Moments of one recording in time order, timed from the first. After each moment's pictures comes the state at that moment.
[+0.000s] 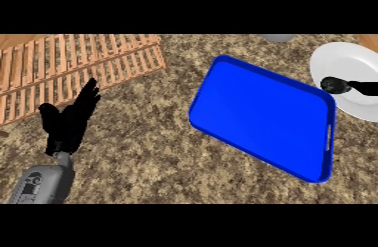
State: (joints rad) left arm -0.20 0.24 0.00 -1.38 0.08 0.05 0.14; right arm -0.82 -0.66 -0.29 -0.24 0.41 -0.44 -0.37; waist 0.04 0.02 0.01
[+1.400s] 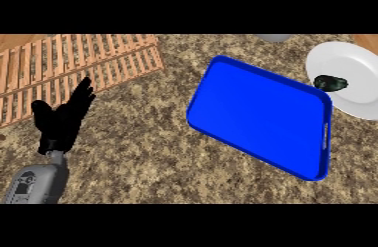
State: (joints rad) left arm -0.20 0.24 0.05 -1.38 0.07 0.02 0.16; right arm -0.72 -0.78 -0.57 -0.21 0.05 0.09 -0.59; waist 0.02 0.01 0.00
